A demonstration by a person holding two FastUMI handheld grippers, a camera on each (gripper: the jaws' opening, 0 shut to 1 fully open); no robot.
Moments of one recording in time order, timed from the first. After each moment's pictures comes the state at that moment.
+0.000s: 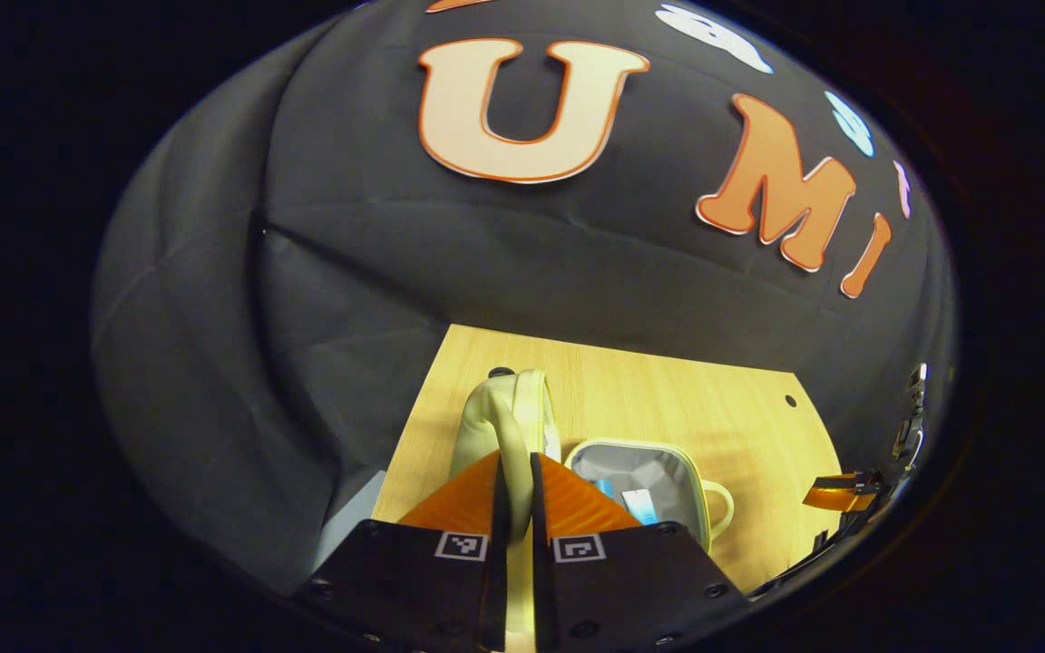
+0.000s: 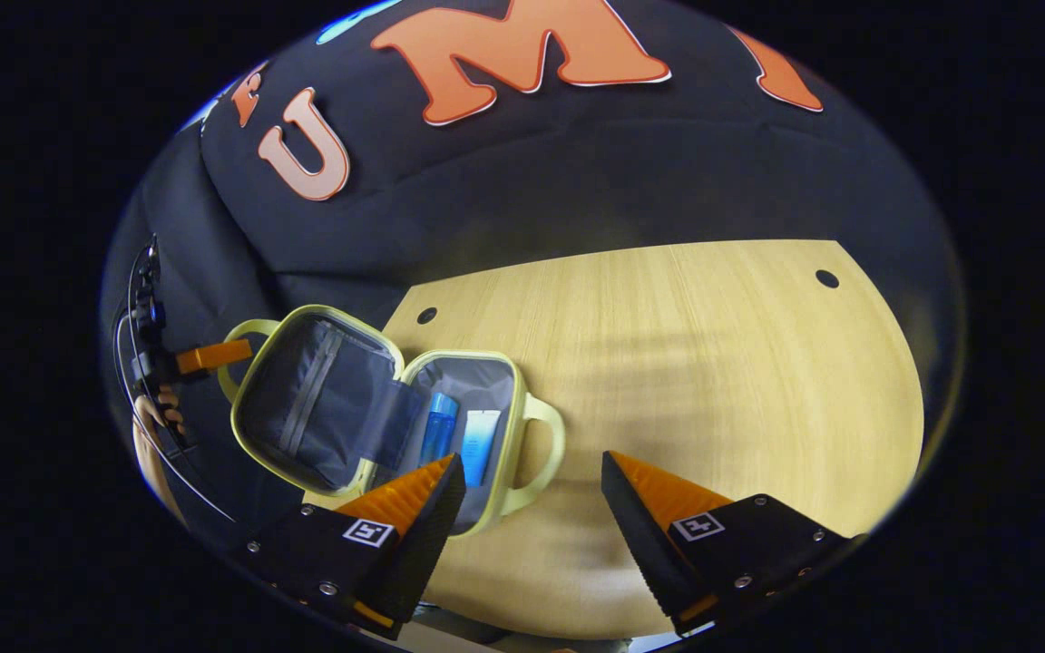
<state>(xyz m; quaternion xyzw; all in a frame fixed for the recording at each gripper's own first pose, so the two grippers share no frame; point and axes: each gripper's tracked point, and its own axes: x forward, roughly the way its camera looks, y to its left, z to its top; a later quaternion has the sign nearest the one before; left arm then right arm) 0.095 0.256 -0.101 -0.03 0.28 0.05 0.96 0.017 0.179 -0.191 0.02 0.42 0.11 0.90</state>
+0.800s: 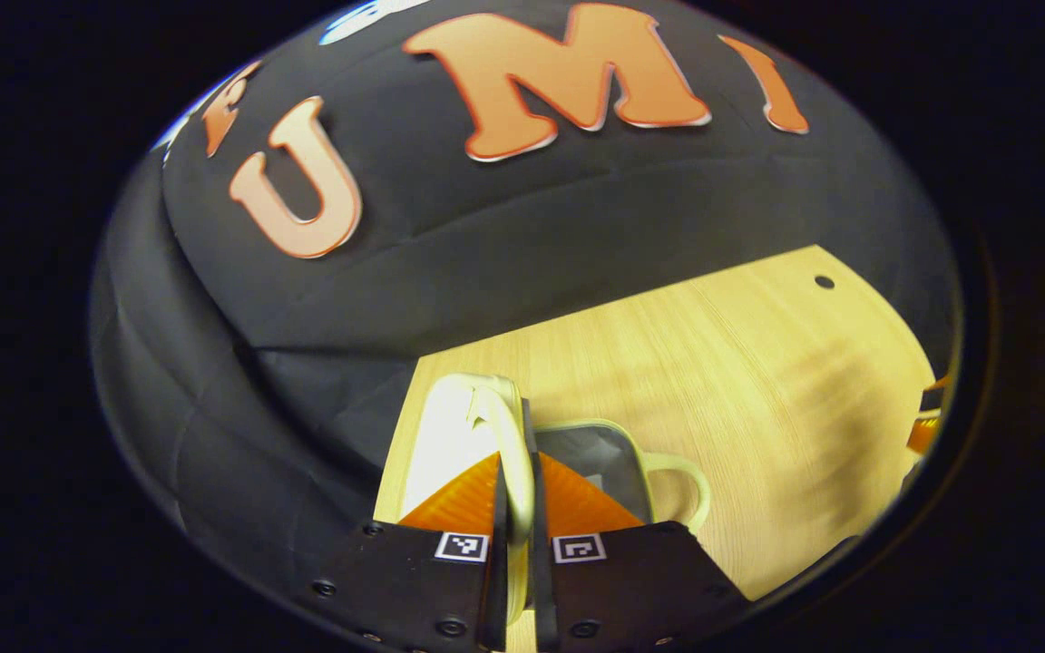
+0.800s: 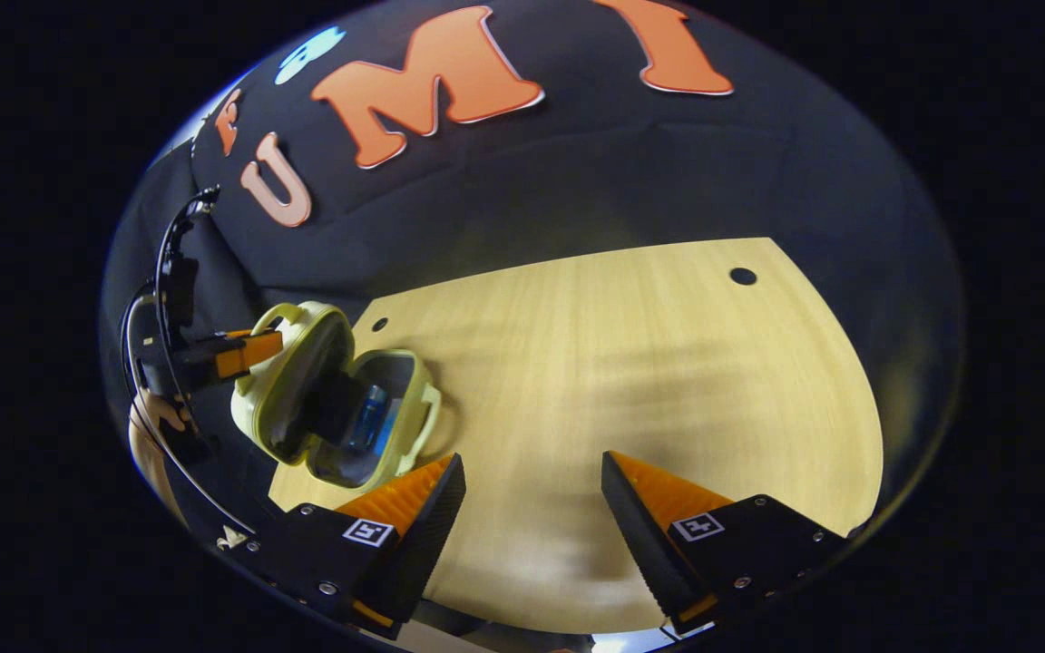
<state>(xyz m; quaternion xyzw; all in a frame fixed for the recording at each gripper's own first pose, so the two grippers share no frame) 0.132 0.010 -0.179 0.22 0.31 0.10 0.92 -0.018 -0.002 -0.169 0.03 0.41 0.07 0.91</state>
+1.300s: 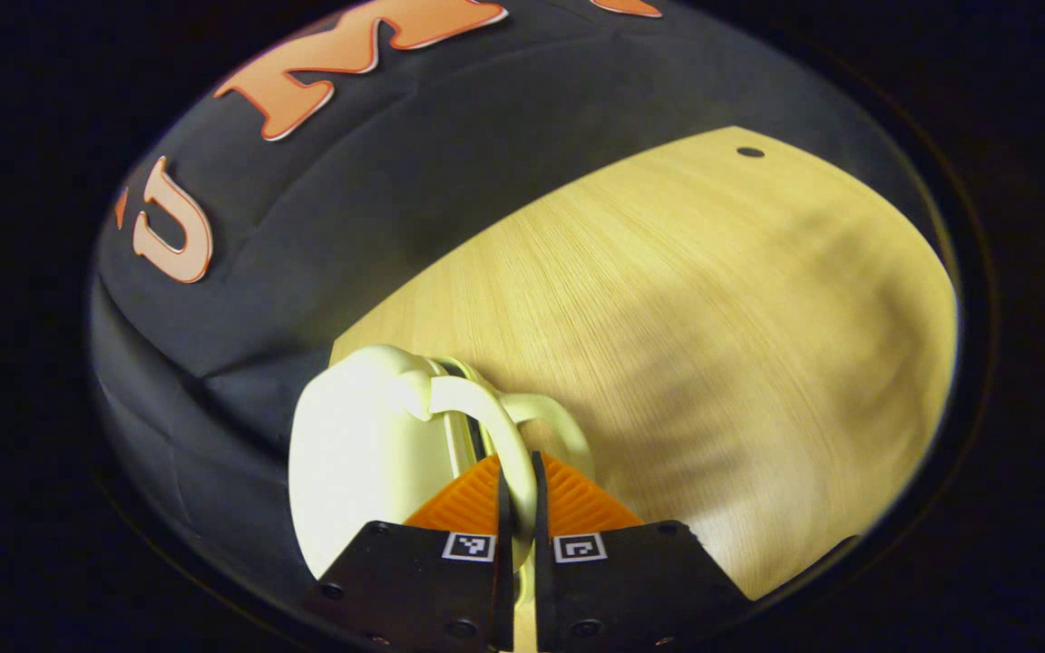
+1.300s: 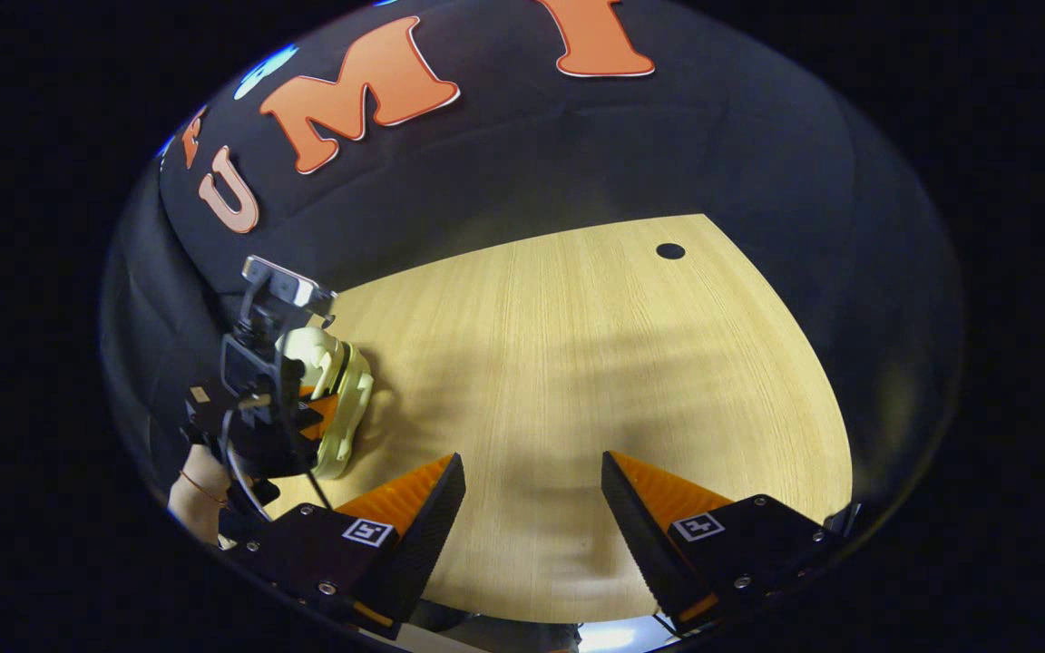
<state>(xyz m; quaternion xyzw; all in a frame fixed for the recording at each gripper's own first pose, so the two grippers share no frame) 0.170 -0.019 -0.338 0.32 0.40 0.05 0.86 -0.039 -0.065 -0.183 0.02 0.43 0.01 0.90</state>
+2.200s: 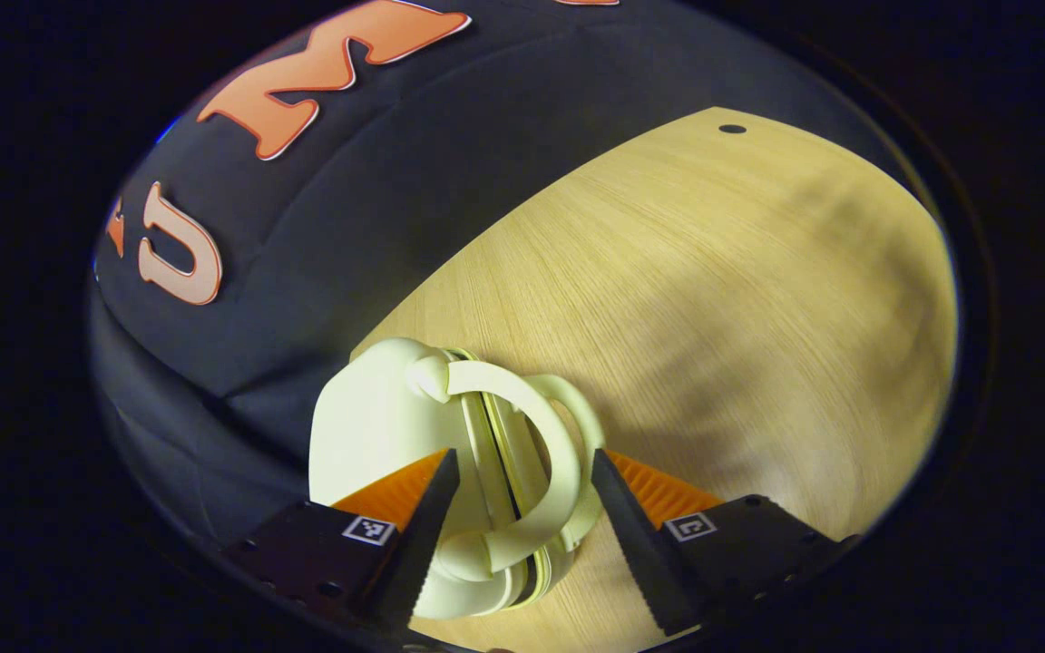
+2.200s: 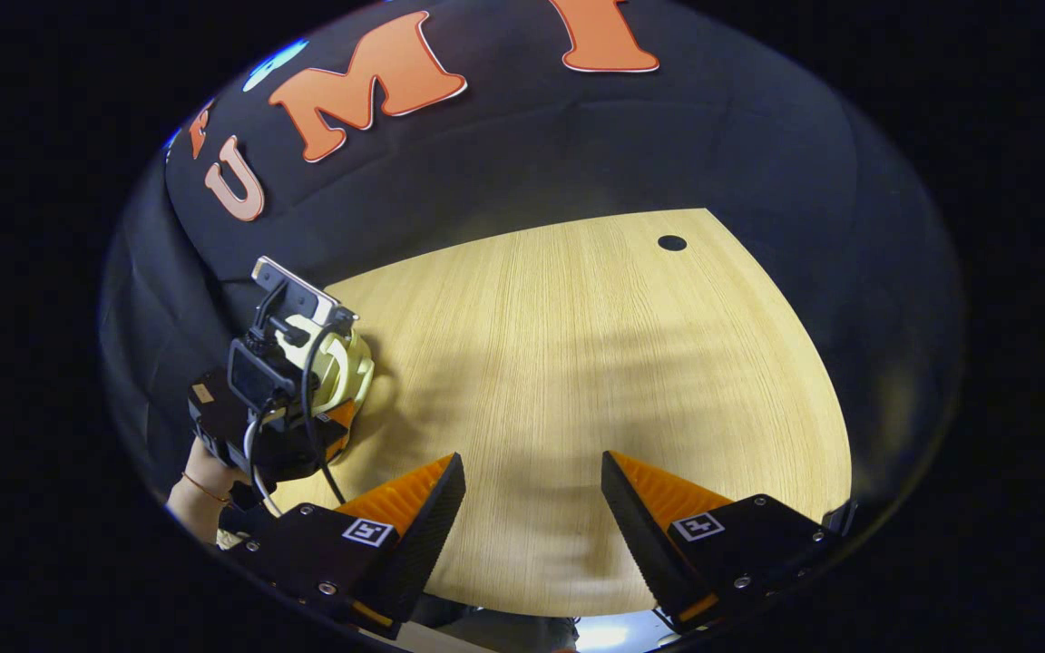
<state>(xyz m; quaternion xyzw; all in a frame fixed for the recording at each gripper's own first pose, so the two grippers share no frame) 0.149 -0.017 -0.321 0.34 0.36 0.04 0.87 -0.046 -0.057 -0.187 0.02 0.43 0.03 0.90</state>
